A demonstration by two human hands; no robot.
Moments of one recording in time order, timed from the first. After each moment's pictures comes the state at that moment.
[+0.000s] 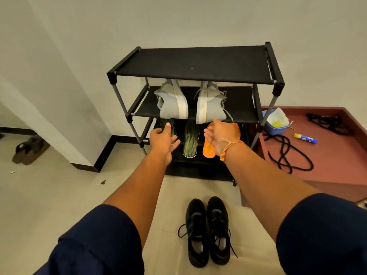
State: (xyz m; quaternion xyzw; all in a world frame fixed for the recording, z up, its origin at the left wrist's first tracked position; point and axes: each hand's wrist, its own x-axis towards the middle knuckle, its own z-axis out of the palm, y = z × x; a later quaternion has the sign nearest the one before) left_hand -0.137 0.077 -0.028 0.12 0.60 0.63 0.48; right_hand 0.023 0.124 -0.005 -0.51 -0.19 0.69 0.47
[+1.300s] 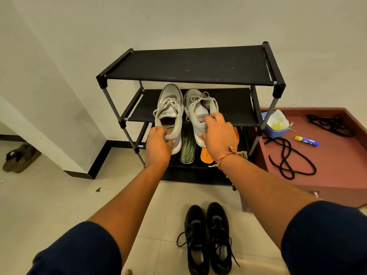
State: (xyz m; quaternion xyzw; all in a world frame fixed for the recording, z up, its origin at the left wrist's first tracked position) left_hand -0.142 0.079 -0.036 0.53 0.75 0.37 0.09; right_hand 0.031 0.138 -0.024 -0.59 -0.77 0.02 0.23
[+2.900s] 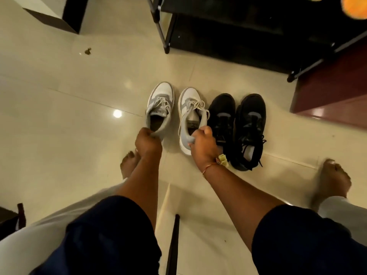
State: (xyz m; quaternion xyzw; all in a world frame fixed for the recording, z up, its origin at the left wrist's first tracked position) left_hand -0.210 -0.121 -0.423 0.09 0.92 0.23 0.32; right_hand -0.059 -0.073 -0.444 -0.56 -0.76 0.33 -0.06
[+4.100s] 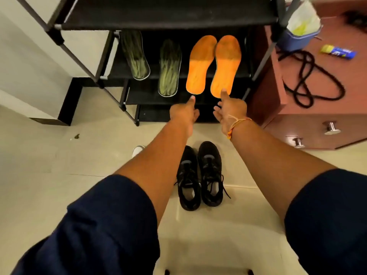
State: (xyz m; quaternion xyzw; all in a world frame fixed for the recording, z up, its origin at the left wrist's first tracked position) left_hand -0.032 0.123 -0.218 0.09 0.67 0.48 0.56; right_hand 0.083 0.148 -0.220 -0.66 -0.19 0.58 0.44
